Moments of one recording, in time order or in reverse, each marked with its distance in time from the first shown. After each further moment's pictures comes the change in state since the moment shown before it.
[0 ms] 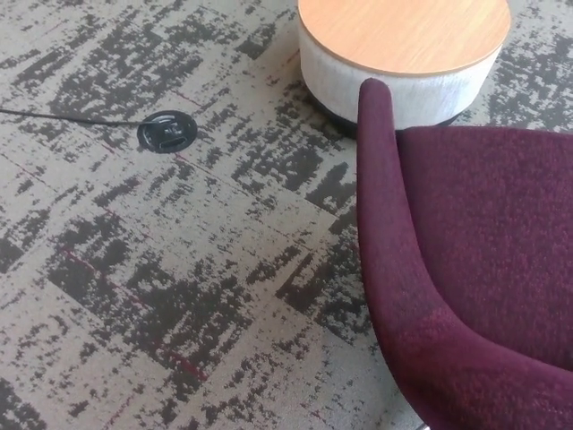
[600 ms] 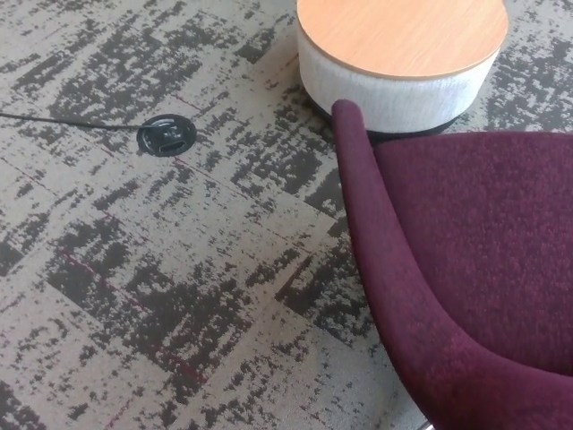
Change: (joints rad) left_arm 0.031 -0.028 -0.001 0.074 -0.002 -0.033 -0.038; right_arm 0.096 -0.030 0.015 0.476 -0.115 -0.115 -0.203
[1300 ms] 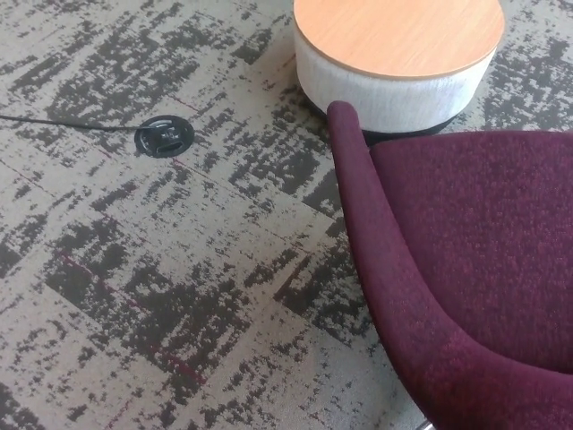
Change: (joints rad) left_arm -0.047 0.018 -0.088 0.156 0.056 -0.006 0.082; right_arm -0.752 0.203 0.244 0.923 0.023 0.039 0.007
